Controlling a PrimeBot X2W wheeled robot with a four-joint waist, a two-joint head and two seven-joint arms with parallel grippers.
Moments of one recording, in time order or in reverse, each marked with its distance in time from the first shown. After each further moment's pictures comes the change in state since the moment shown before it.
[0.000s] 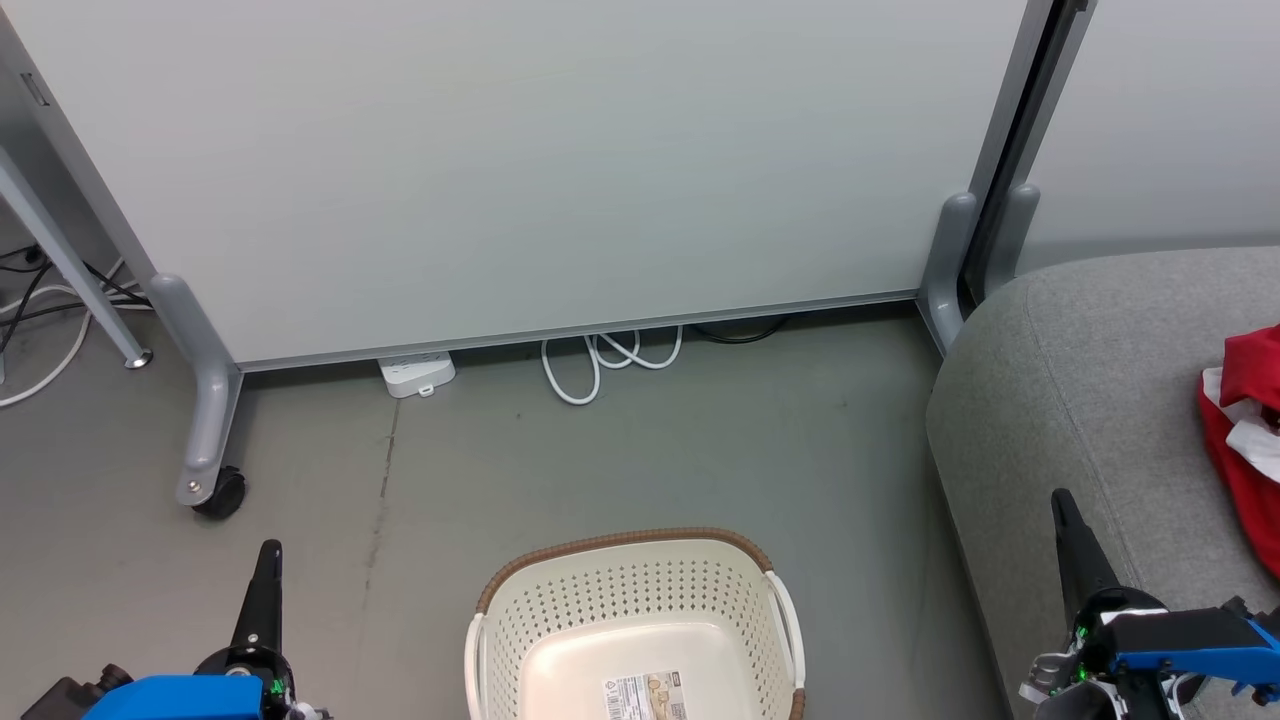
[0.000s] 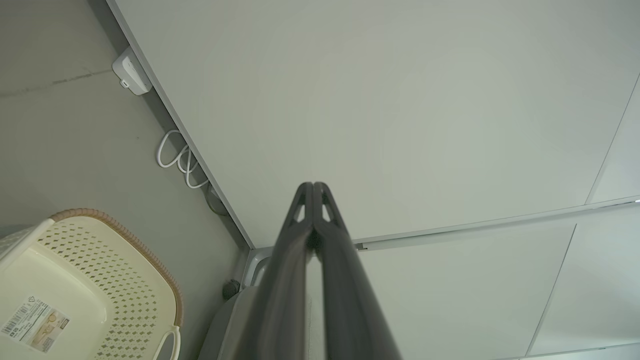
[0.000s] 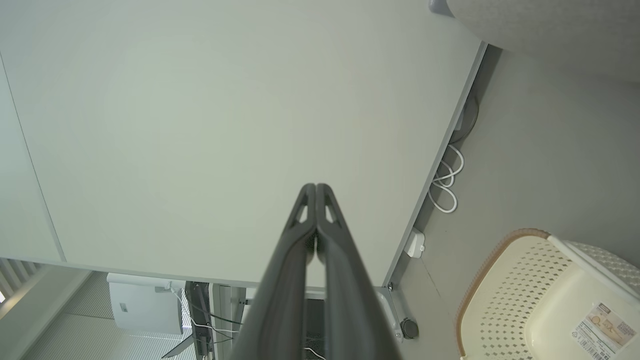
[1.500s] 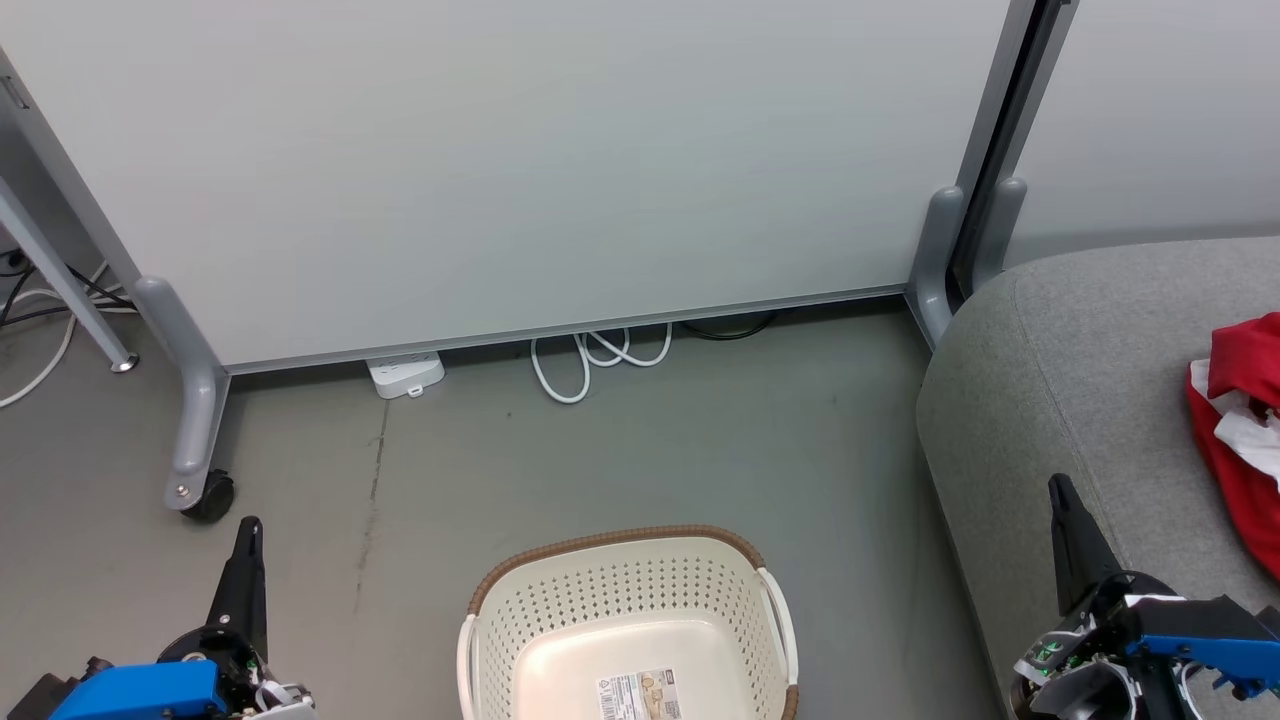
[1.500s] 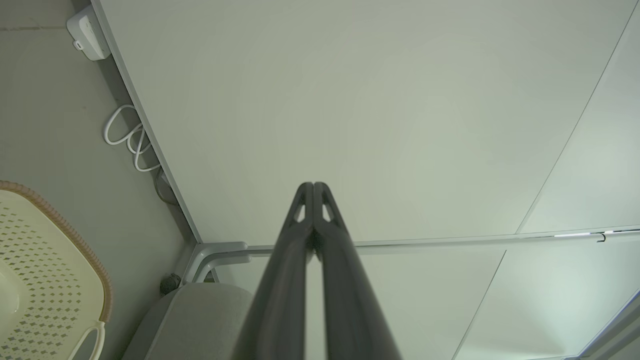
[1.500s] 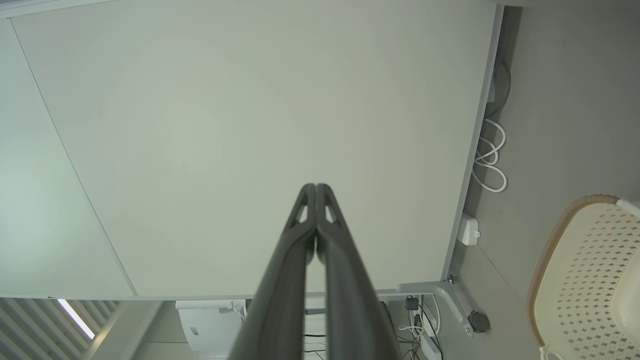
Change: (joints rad) left arm -0.023 -0.003 0.041 -0.026 -0.200 0.000 0.056; right arm -0.033 -0.001 0.001 0.019 0.242 0.000 0.027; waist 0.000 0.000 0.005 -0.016
